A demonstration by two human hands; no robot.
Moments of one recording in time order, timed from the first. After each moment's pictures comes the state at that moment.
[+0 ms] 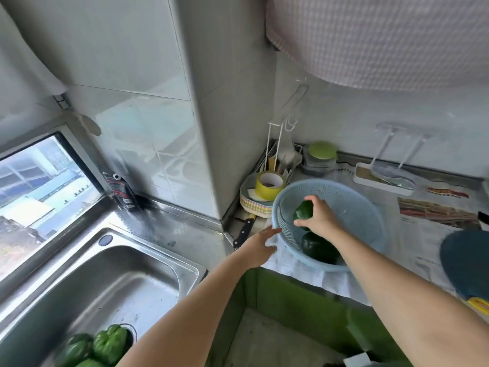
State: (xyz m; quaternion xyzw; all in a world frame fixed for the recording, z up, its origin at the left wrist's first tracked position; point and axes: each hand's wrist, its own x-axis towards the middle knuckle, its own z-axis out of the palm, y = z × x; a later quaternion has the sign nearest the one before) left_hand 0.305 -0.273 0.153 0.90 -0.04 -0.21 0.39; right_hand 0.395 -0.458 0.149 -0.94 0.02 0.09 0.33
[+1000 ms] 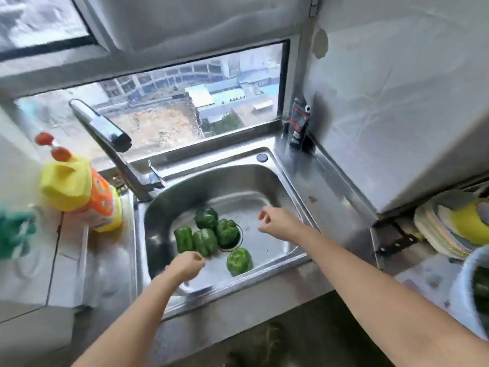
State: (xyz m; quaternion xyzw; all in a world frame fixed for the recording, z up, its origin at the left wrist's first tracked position) left_hand 0.020 -0.011 0.065 0.75 0.52 -0.20 0.35; right_hand 0.262 -0.110 0.108 -0.80 -0.47 0.35 0.14
